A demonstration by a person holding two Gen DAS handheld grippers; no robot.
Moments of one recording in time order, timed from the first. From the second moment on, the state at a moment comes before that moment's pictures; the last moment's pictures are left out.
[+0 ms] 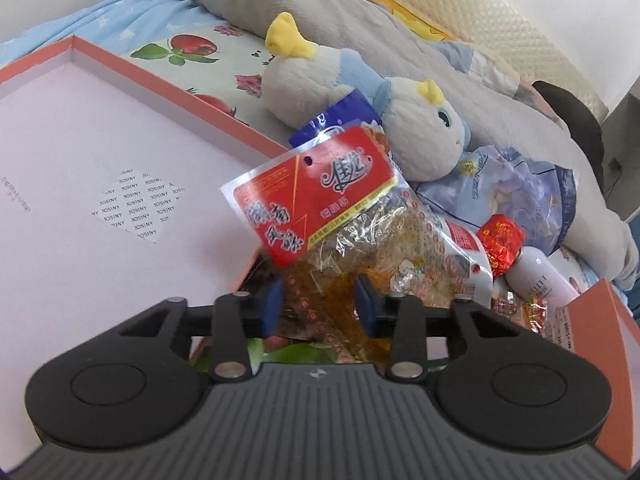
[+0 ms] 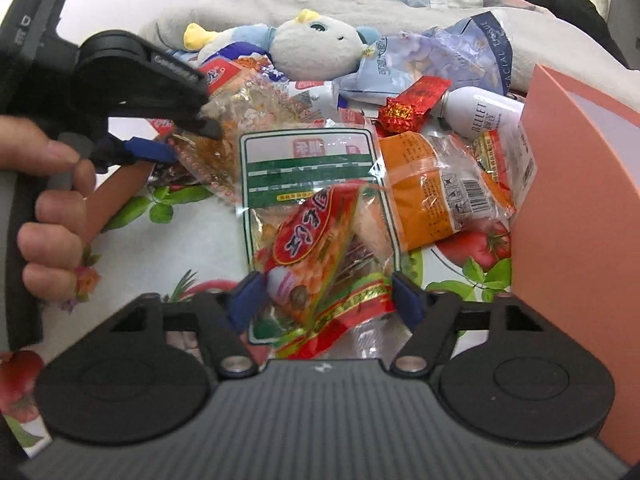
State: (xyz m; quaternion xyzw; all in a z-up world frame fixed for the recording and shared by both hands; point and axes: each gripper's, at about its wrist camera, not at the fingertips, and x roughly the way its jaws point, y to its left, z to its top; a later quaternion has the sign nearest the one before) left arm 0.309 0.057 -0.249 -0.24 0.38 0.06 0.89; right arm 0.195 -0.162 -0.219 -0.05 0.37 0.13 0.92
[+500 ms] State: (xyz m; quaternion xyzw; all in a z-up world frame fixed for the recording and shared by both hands) left arm 0.261 0.057 -0.225 -0.22 0.39 0.01 0.89; right arm 0.171 -0.169 -0.198 -0.03 0.37 0.12 0.92
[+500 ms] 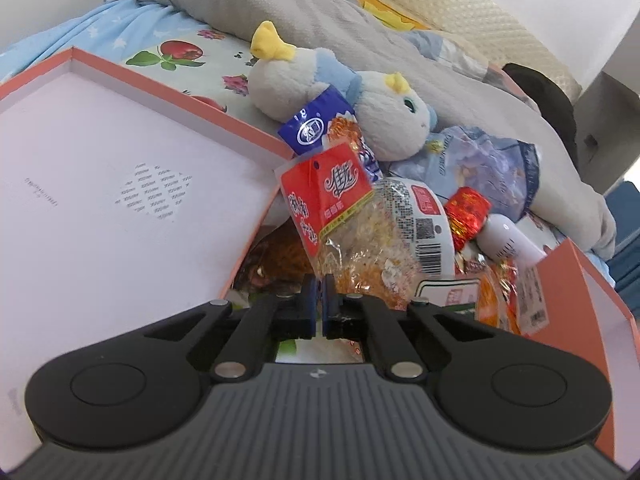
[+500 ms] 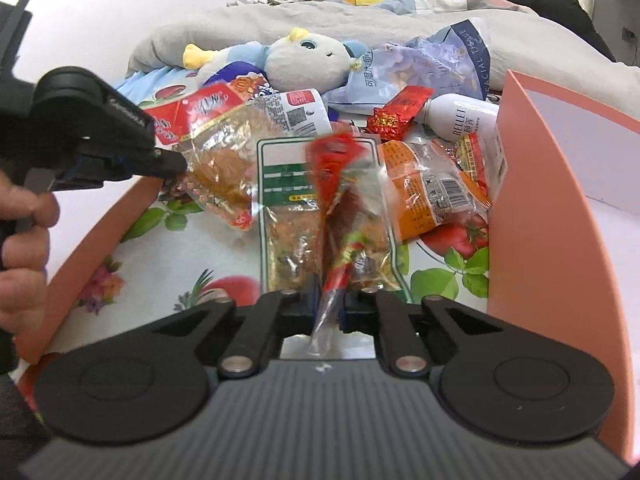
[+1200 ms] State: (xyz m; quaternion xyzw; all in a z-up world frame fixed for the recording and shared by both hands) left arm 0.187 0.039 -0.188 -0.19 0.39 -0.05 0.90; right arm 0.109 -0.187 -0.173 0.00 0.35 0.09 0.93
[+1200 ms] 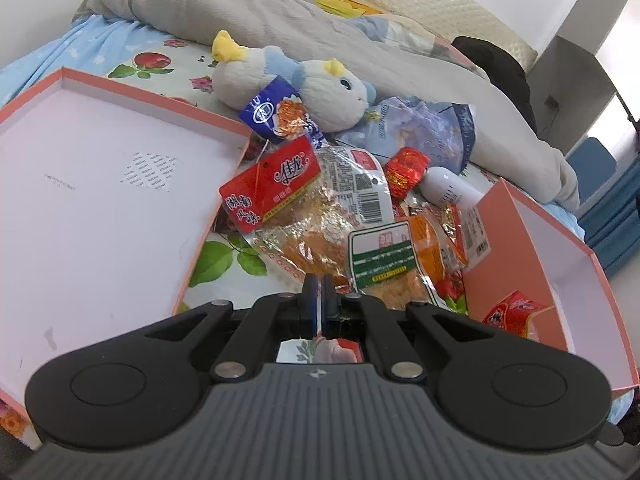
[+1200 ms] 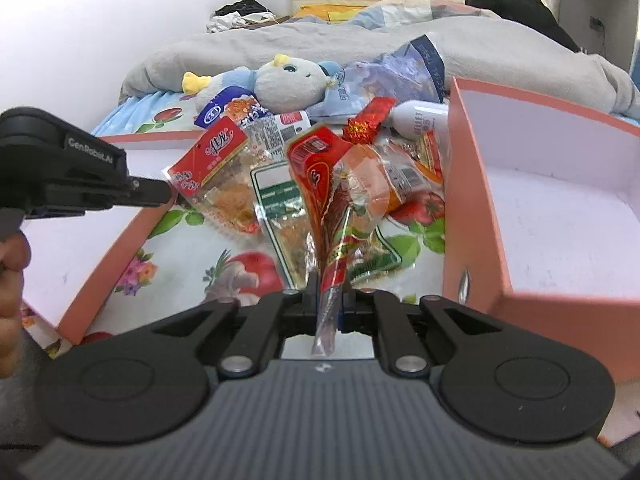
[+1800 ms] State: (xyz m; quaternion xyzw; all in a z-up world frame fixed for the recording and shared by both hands) left arm 0.236 0.021 -0.217 -0.22 0.40 -0.12 0.88; right arm 0.111 -0.187 -0.191 0.01 0.38 0.09 0.92
